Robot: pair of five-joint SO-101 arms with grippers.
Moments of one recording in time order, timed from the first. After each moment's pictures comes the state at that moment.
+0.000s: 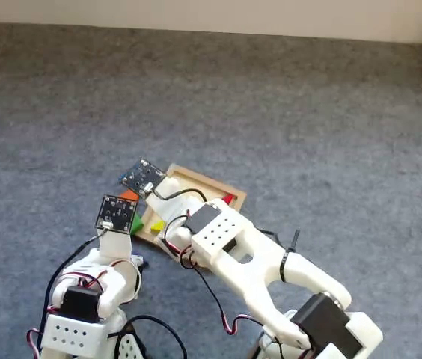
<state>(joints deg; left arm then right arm) 5.2 -100.7 96.0 74.9 6.6 -51.1 -8.4 39.7 42.3 11.5</state>
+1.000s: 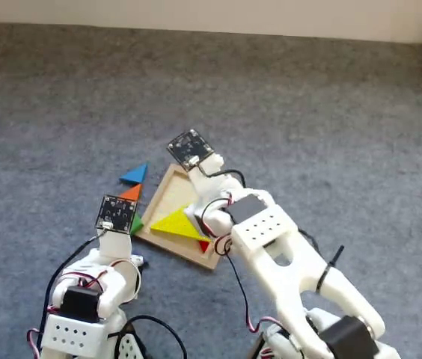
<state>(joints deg) 5.2 -100.7 96.0 74.9 6.6 -38.6 -19.3 44.4 42.2 11.5</state>
